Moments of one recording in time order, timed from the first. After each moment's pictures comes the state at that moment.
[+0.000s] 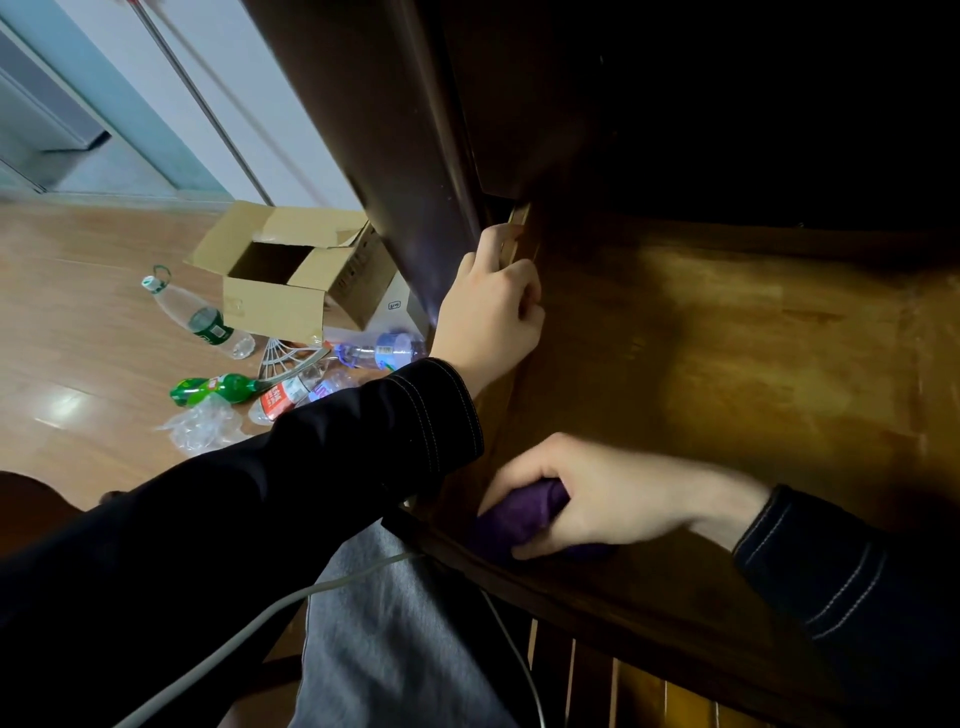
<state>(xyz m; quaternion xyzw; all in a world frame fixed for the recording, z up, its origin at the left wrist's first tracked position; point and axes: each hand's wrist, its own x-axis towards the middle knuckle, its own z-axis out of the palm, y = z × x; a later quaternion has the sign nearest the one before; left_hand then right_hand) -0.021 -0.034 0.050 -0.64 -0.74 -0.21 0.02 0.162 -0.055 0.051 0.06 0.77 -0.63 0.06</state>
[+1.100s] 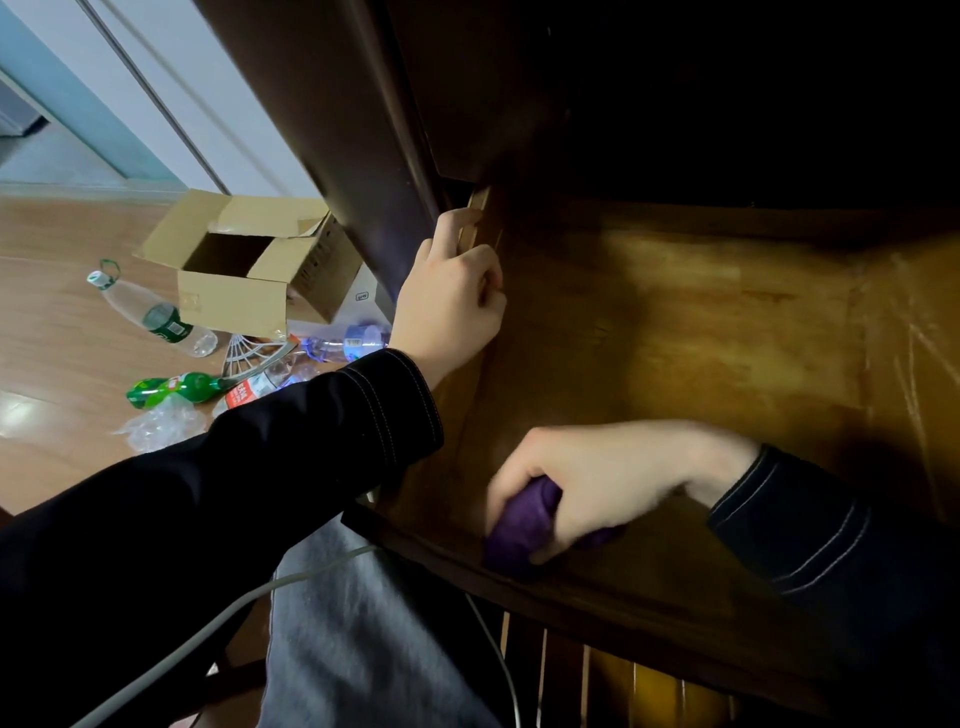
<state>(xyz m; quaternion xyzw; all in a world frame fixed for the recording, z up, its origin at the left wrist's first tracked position) -0.019 -0.037 0.056 -0.64 -0.74 -0.20 0.01 0.174 -0.039 0.065 0.04 0.81 -0.55 0.17</state>
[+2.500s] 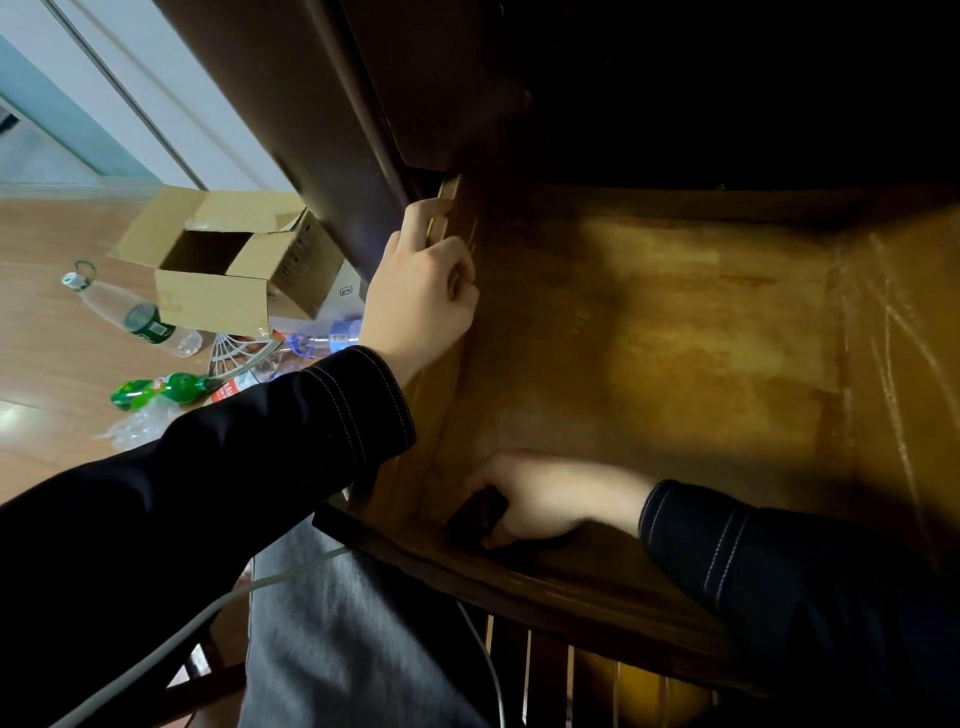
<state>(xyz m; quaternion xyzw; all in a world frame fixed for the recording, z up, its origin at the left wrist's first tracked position) -0.017 -0.038 0.058 -0.63 -0.75 -0.21 0.00 0.153 -0.065 0.019 0.20 0.82 -0.47 0.26</state>
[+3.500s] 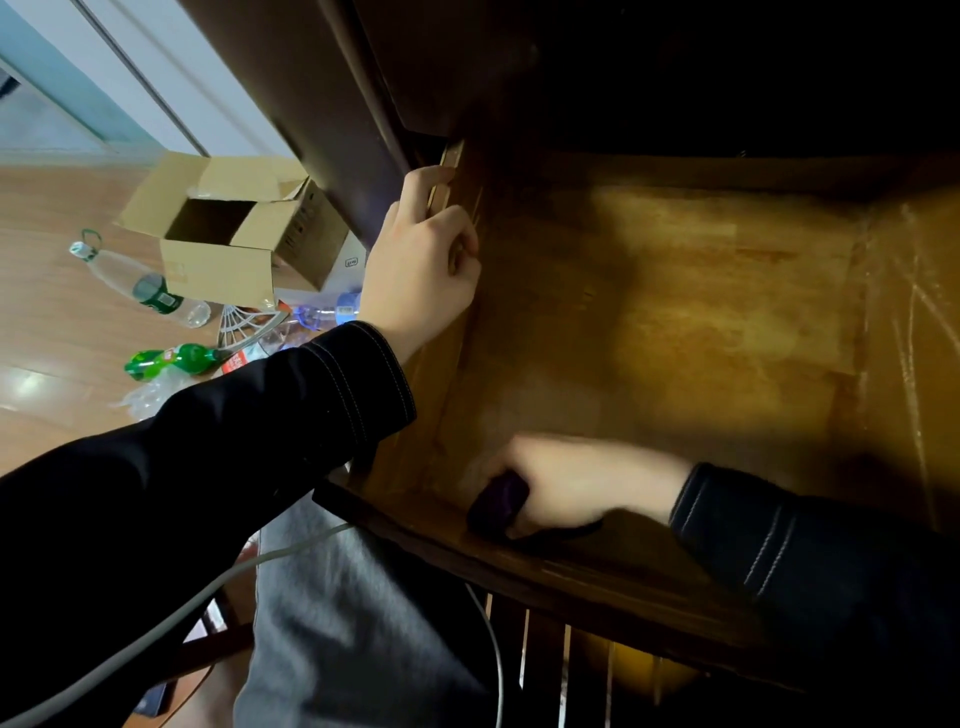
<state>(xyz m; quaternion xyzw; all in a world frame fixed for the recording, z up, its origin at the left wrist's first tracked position) -0.018 -0.037 0.056 -0.64 -0.75 -0.20 0.01 0.176 -0.061 0.032 0.16 0.83 -0.49 0.23</state>
